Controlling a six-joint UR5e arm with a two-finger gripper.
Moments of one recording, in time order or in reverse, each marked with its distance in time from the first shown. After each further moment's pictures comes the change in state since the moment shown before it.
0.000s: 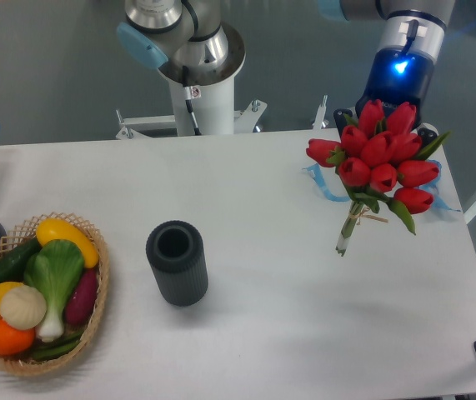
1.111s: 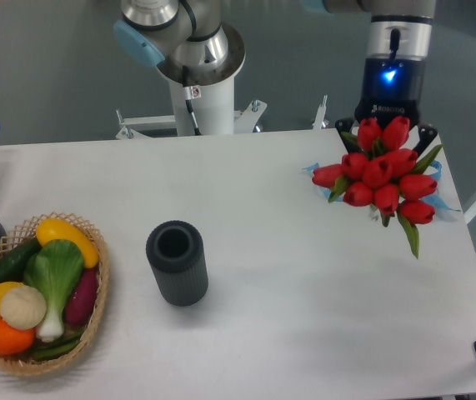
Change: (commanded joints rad) arm -0.112 0.044 -0.006 -0.028 0.638 0.046
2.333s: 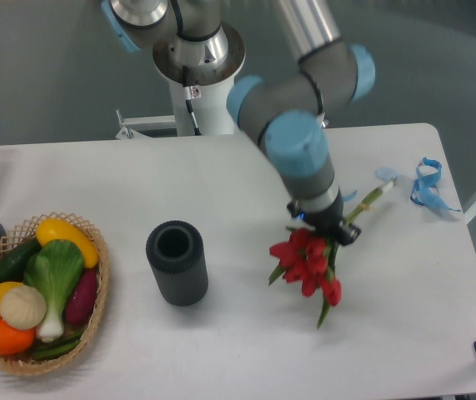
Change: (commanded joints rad) arm -0.336 -0.437 0.089 -0.038 0.646 0.126
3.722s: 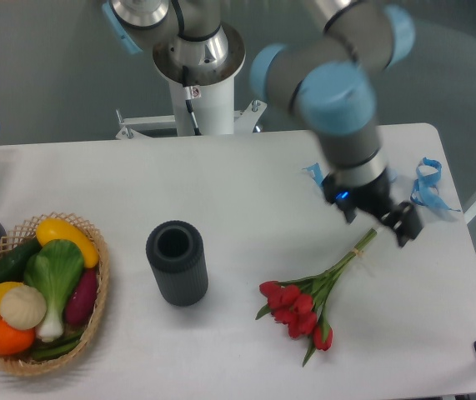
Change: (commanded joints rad) arm 0.231 0.256 0.229 -0.319 -0.219 0.240
